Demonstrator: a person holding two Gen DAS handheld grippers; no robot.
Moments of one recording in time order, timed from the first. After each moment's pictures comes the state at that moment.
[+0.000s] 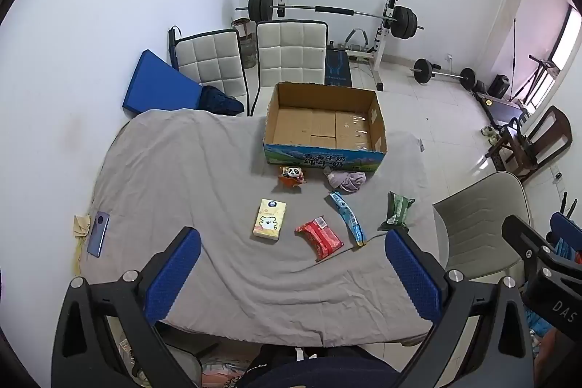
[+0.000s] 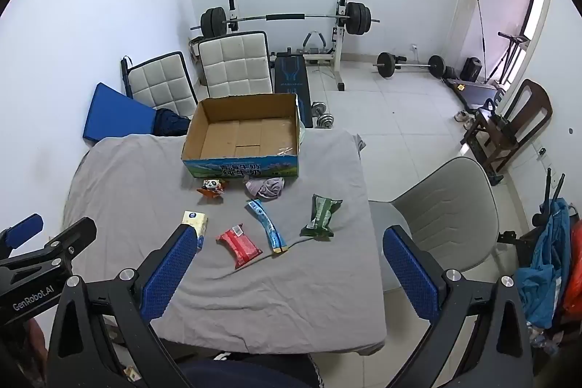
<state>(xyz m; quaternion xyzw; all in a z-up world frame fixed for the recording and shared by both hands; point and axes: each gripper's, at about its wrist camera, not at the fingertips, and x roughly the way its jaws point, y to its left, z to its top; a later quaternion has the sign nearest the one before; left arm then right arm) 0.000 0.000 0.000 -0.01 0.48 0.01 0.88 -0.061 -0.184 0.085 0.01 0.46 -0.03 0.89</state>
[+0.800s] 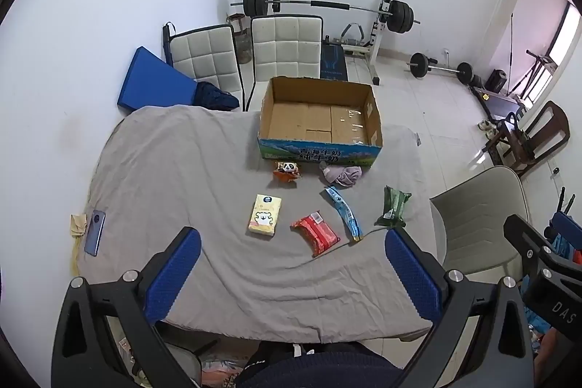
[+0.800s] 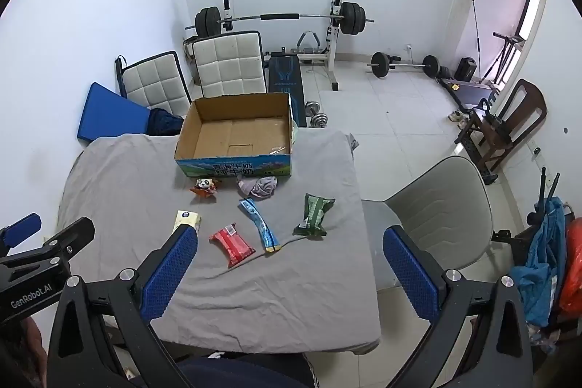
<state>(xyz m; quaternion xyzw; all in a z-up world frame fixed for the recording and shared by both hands) 0.006 -0.007 -0.003 -0.01 0.49 0.00 0.87 -0.061 -0.183 0.090 0.01 0.47 -0.04 0.88</state>
